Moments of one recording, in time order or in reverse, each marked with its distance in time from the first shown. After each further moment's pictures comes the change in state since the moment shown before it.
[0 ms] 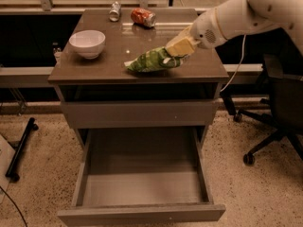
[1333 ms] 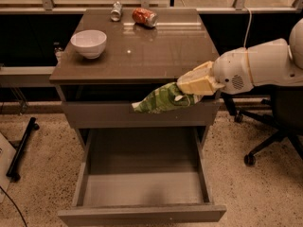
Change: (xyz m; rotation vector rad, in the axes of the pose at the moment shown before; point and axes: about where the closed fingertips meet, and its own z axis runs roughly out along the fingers) arm 0.055 0.115 -0.049 -0.048 -0.103 0.042
